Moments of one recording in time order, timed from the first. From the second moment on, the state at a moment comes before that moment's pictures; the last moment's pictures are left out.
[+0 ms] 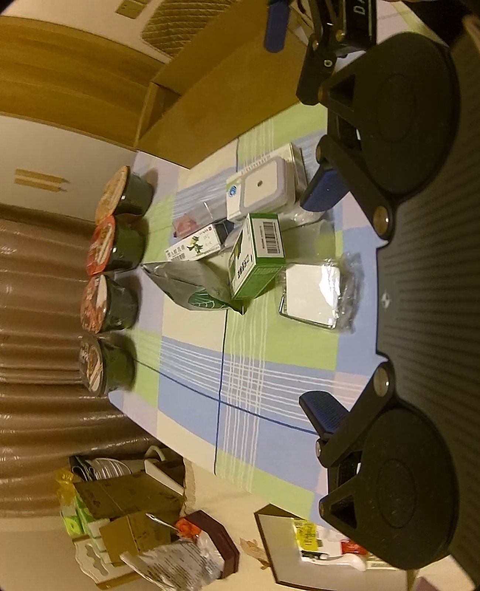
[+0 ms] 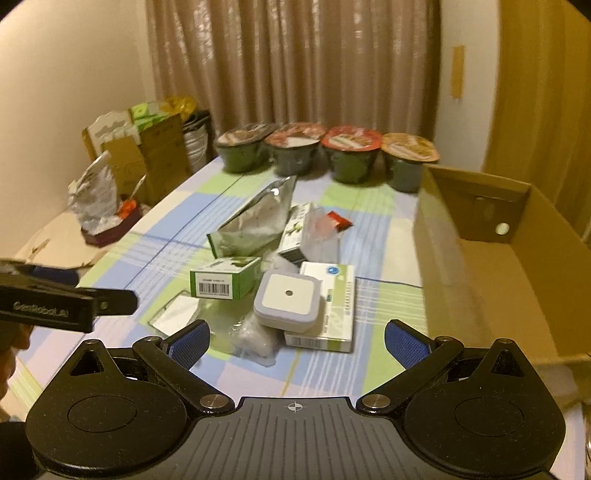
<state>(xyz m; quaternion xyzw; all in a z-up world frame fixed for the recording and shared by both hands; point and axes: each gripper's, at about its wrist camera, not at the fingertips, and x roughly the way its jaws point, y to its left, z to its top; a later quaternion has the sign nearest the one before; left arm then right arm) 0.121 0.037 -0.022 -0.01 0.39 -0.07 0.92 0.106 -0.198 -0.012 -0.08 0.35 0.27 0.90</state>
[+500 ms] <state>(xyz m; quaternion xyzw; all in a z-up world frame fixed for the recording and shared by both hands) 0.171 0.024 -0.048 -0.01 0.37 -0.10 0.92 0.171 -0.181 -0.052 -0.05 0.38 0.27 0.88</state>
